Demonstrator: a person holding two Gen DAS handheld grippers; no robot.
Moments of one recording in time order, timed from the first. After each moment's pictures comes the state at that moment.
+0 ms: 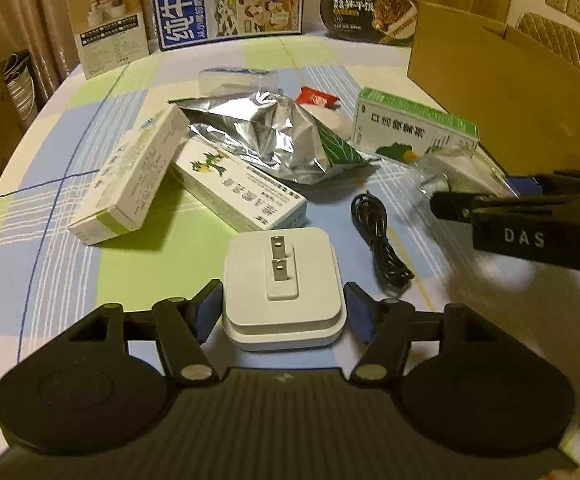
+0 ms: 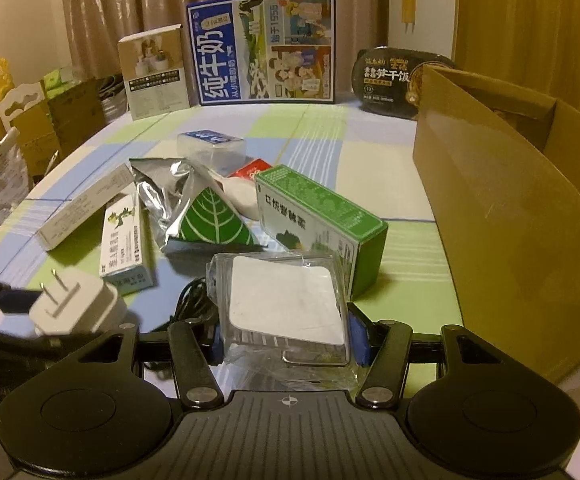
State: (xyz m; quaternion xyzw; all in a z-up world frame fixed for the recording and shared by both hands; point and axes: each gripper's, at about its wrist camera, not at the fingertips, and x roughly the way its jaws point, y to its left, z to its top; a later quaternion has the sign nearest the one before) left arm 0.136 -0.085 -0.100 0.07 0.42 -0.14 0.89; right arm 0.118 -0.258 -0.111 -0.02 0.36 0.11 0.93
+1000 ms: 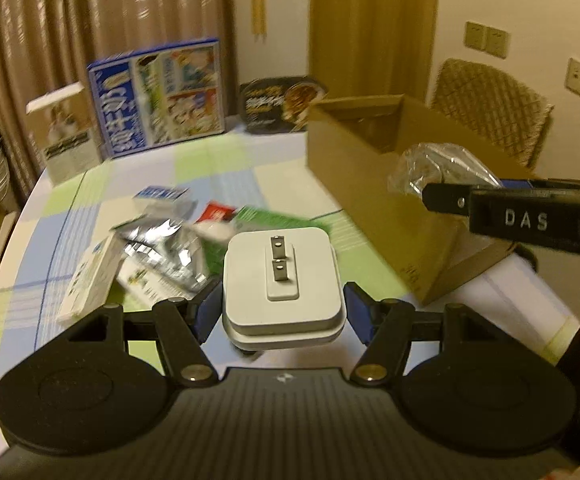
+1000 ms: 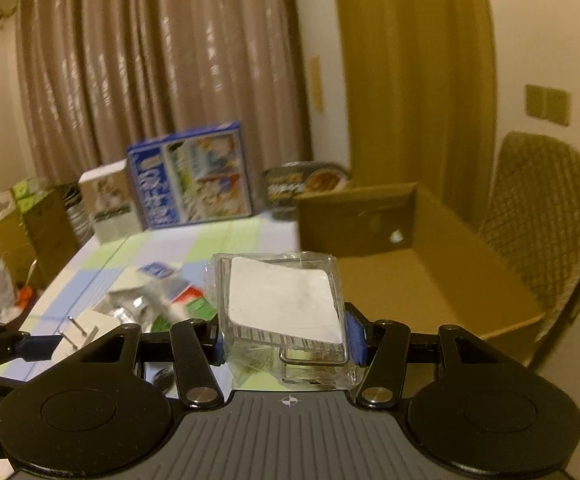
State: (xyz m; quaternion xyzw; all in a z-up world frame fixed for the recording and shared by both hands) left arm 0.067 -0.169 0.012 0.09 0.33 -0.21 0.92; right arm 0.037 -0.363 0.031 0.05 0.25 0.03 0.97
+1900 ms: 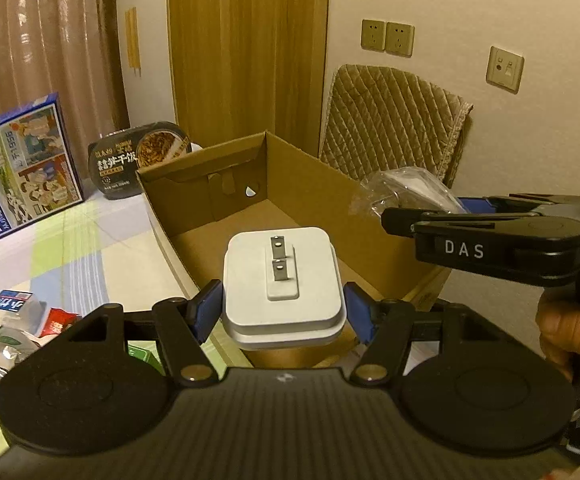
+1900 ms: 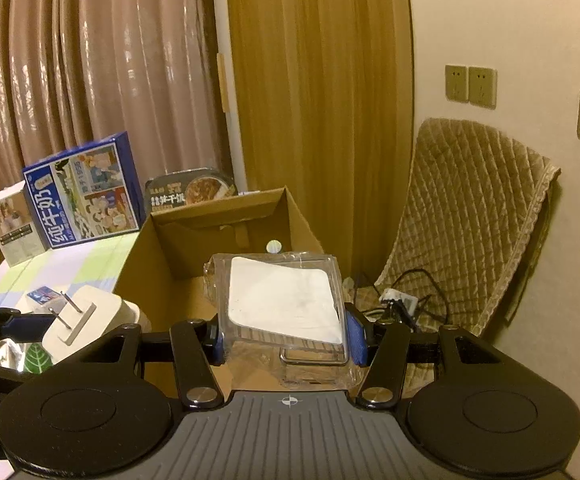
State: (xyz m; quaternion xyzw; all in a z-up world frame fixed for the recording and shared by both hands) left arm 0.119 -0.342 0.023 0.11 0.30 -0.33 0.89; right arm 0.078 -0.491 0.015 0.06 0.26 -0.05 0.96
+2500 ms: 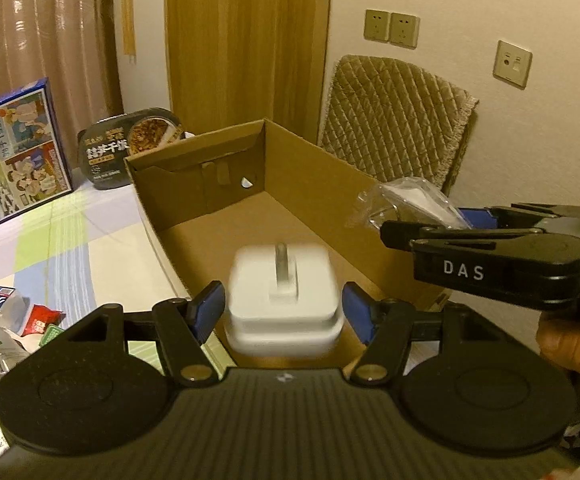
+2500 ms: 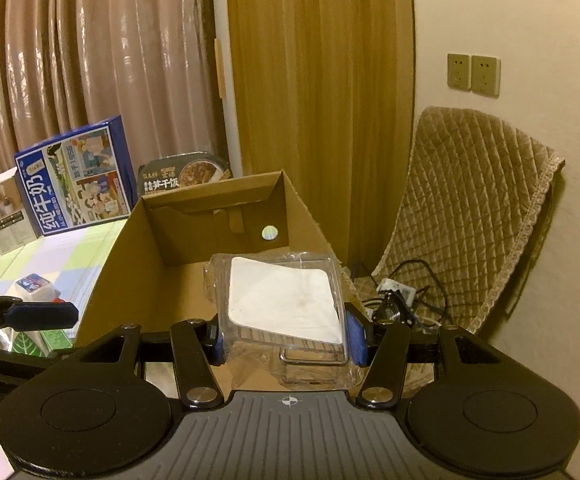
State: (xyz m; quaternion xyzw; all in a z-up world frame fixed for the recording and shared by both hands) left arm 0.137 -0.351 0.006 0.10 0.31 -0.33 0.88; right arm 0.088 -0.490 0.001 0.05 0.28 -0.06 0.96
